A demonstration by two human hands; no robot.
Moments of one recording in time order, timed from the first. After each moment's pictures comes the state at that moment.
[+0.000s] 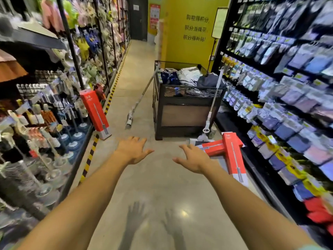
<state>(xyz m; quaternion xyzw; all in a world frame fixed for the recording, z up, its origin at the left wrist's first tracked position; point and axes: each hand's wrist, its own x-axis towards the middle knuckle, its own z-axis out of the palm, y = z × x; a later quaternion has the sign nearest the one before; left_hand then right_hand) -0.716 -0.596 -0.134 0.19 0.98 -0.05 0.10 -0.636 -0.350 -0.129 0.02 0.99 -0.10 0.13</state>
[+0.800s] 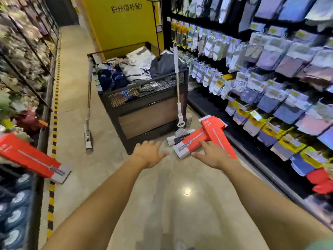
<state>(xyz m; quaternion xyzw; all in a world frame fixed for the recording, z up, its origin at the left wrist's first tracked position) -1.051 -0.233 -0.196 0.37 0.91 -0.09 0.17 -0.897 -0.011 -0.216 0.25 0.93 -0.22 0.12</state>
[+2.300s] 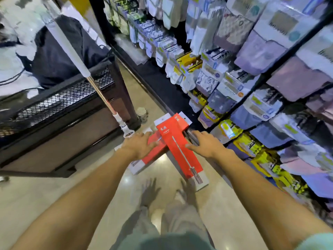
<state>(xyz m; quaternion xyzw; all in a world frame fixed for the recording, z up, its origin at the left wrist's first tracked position) -1.347 0.319 -0.336 0.40 0.85 -0.02 0.34 -1.149 0.527 -0.328 0.32 0.88 -0.24 0.25</state>
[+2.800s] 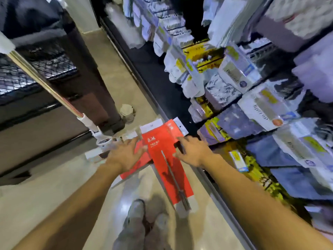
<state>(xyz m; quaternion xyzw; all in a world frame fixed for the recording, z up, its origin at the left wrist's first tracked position) -1.421 0.415 -0.528 0.29 0.88 0.09 0.36 -1.272 0.638 -0.496 0.22 0.90 -0.18 0.32</state>
